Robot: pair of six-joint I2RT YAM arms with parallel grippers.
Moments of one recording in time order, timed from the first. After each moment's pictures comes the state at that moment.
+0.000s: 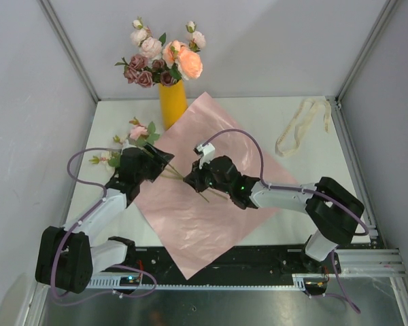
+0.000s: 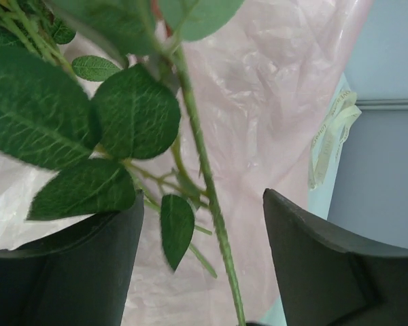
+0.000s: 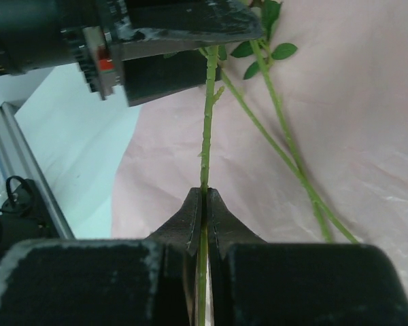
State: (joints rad) left arm -0.23 1.13 0.57 0.03 0.05 -1.02; right arm 0.98 1.65 0.94 0.39 -0.02 0.41
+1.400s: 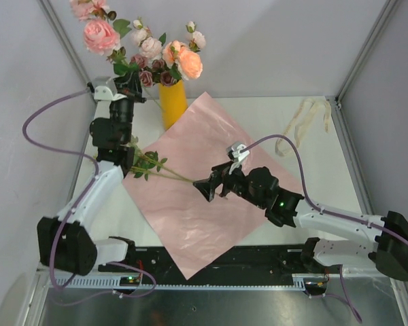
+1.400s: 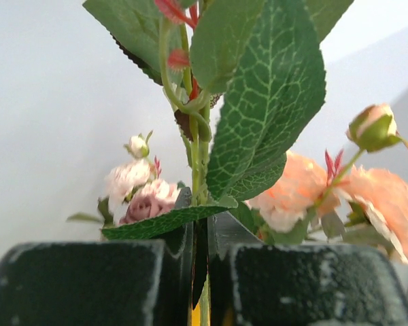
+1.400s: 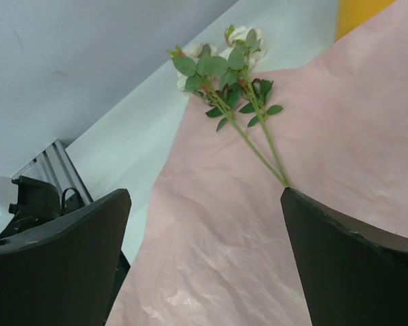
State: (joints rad) left arm -0.23 1.21 0.99 0.85 -0.07 -0.13; right arm 1.05 1.15 0.73 0.34 0.11 0.37
